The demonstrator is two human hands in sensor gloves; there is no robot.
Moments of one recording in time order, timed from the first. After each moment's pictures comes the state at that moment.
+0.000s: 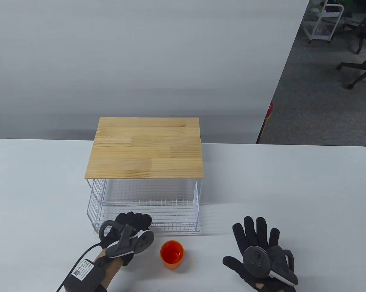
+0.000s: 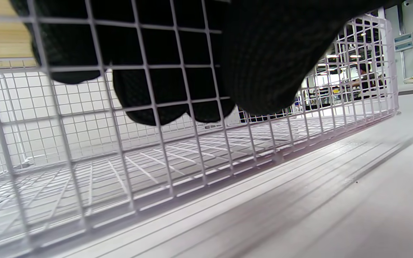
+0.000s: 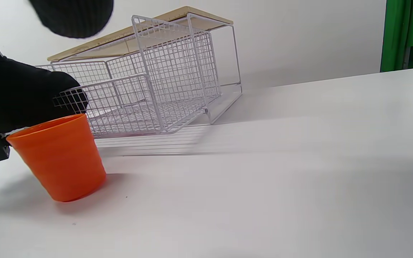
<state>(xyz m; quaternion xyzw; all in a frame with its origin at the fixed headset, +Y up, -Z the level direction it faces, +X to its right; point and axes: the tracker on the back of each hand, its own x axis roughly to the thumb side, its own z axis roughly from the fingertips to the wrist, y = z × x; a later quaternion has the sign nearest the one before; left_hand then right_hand) -0.160 -0.751 -0.314 0.11 -0.22 -0.08 0.97 0.187 -0.718 -0.241 0.17 0.05 0.98 0.10</state>
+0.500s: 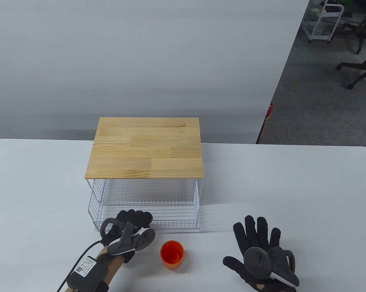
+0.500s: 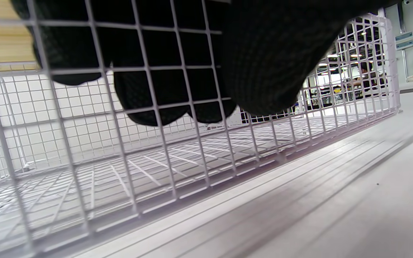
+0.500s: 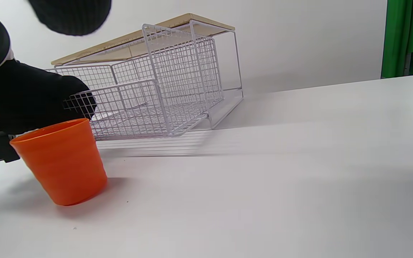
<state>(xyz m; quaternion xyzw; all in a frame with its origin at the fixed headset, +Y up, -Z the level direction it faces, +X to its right) -0.158 -0.751 -0.323 0.11 -0.22 -0.09 0.96 0.188 -0.717 -0.239 0.17 0.04 0.98 0.09</state>
